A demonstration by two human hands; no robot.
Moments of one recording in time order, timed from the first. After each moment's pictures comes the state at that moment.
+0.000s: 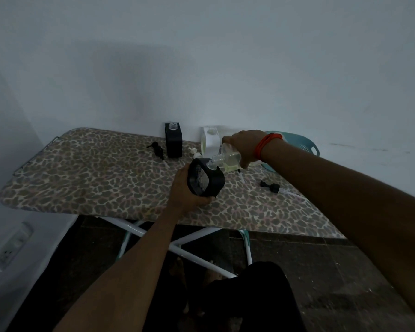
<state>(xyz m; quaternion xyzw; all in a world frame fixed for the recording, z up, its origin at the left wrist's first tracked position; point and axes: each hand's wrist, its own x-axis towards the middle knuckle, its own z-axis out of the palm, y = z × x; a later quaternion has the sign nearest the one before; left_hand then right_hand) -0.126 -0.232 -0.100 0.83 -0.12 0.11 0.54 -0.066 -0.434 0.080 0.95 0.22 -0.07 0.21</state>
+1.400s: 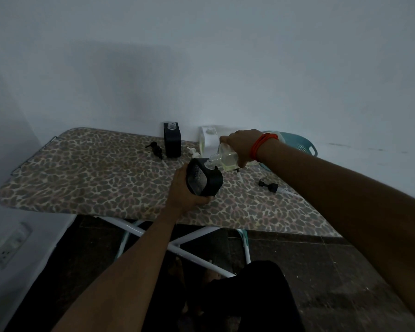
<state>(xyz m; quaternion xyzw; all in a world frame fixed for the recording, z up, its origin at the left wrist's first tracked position) -0.124 -0.231 -0.104 0.82 -0.13 0.12 0.55 -0.080 -0.422 0.090 0.95 0.20 -0.07 0.22</state>
